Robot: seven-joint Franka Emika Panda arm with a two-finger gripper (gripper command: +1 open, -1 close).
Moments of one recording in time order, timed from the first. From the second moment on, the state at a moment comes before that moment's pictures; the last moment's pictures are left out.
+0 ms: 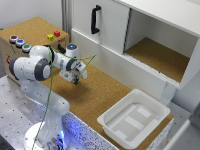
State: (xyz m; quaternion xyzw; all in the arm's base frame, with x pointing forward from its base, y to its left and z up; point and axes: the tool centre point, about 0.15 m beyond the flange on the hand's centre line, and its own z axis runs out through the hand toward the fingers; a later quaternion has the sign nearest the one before) arm 0.382 0.139 0.287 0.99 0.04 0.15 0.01
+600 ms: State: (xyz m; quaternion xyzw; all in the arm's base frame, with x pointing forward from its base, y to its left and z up) arm 0.335 0.143 0.491 0.98 0.05 0.19 0.05
